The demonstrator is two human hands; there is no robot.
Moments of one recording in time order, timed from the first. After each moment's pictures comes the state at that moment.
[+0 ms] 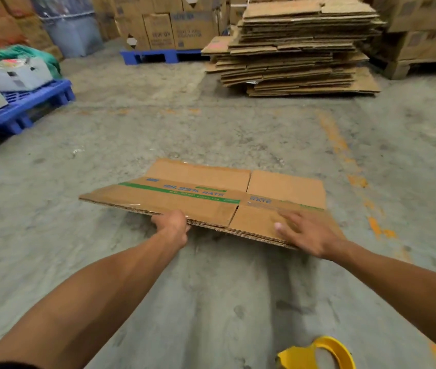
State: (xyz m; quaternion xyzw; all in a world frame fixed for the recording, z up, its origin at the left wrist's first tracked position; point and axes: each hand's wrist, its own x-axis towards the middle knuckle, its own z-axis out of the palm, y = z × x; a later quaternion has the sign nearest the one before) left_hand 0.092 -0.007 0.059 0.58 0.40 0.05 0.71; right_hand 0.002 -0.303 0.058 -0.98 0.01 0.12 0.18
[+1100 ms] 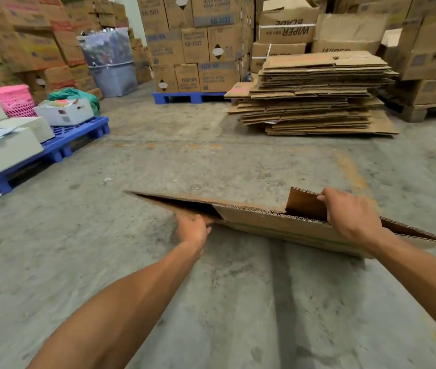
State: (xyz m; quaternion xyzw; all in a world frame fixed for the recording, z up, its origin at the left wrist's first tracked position) left_hand 0.097 -0.004 0.119 0.65 0.24 0.05 0.72; right_hand 0.044 -0.312 0.173 -0.98 0.01 -0.18 0.01
